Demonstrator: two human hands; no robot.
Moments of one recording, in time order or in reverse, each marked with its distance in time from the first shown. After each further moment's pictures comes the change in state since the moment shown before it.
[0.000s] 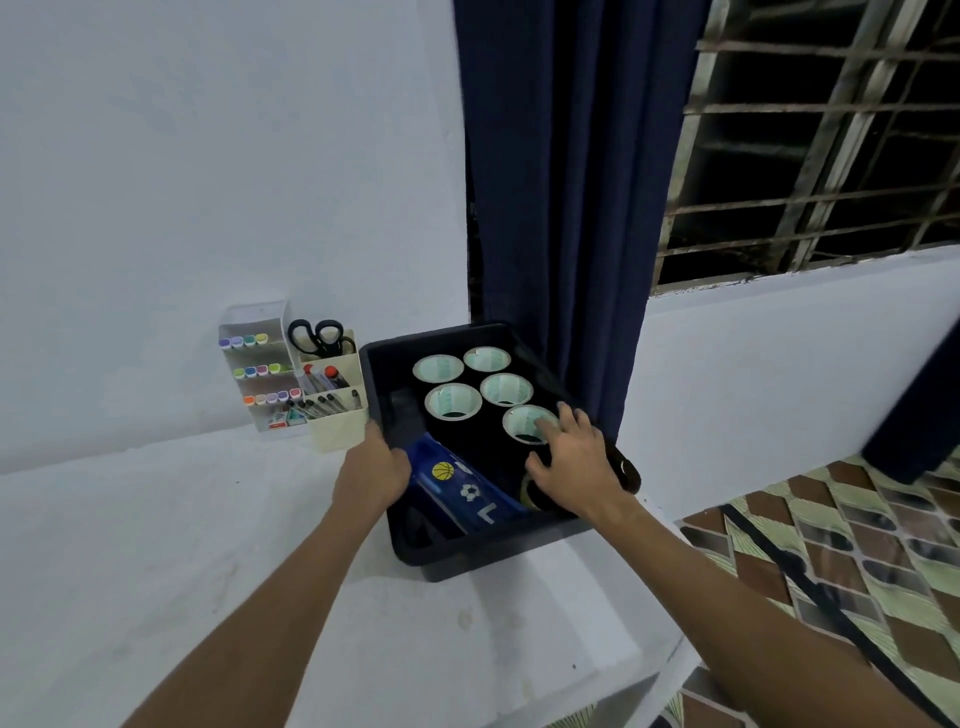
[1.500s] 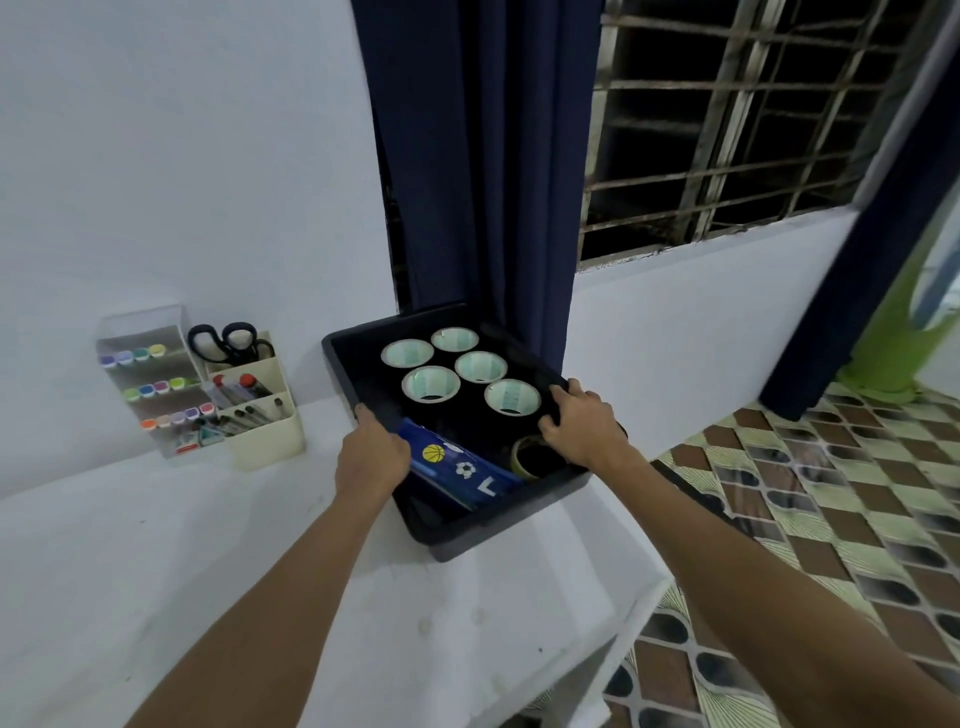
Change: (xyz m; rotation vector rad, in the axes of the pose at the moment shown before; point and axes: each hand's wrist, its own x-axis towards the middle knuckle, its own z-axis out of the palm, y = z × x) left_hand 0.016 0.043 0.051 0.034 -0.041 0.035; right_hand 0.013 0.069 -0.024 -0.045 -0.077 0.260
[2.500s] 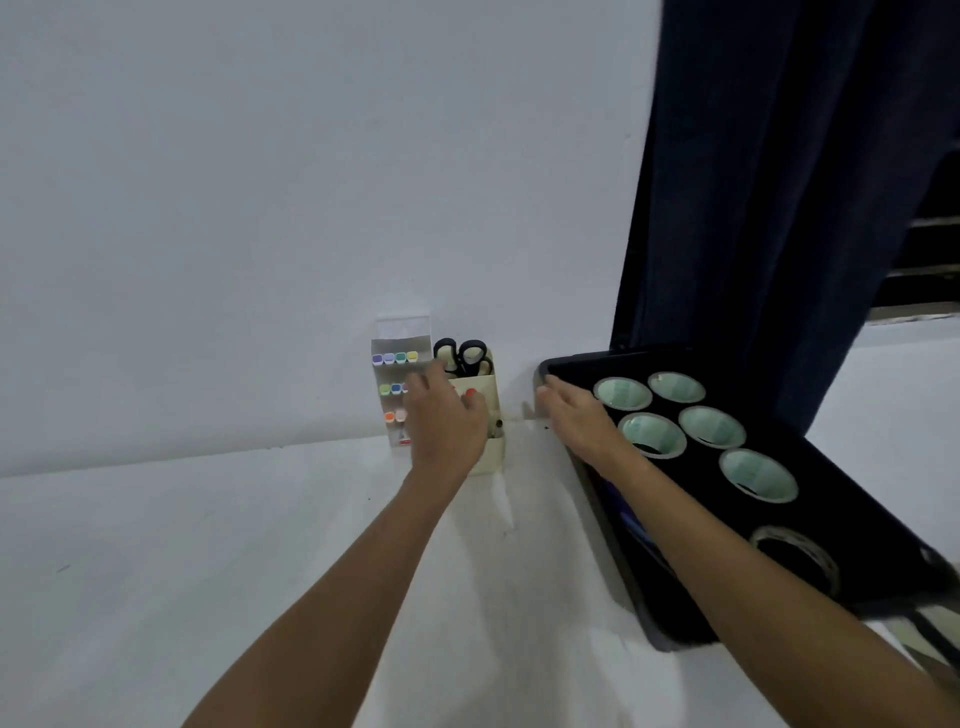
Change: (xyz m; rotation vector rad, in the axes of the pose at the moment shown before) left_hand 0.053 -0.059 -0.140 -0.124 0.537 0.100; right_hand 0.047 -0.254 0.015 0.913 -0.269 -0.236
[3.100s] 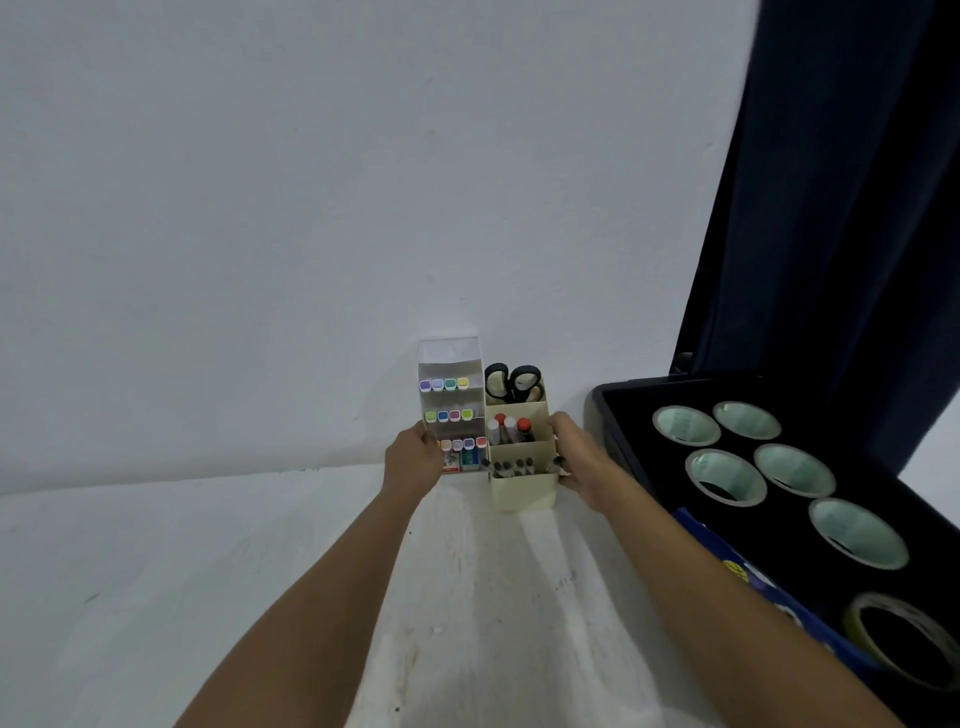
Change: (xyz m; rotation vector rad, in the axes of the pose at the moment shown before) left_hand 0.069 -0.109 -0.009 0.050 -0.282 -0.295; right_hand 0.062 0.002 0.070 0.334 -0.104 0.426
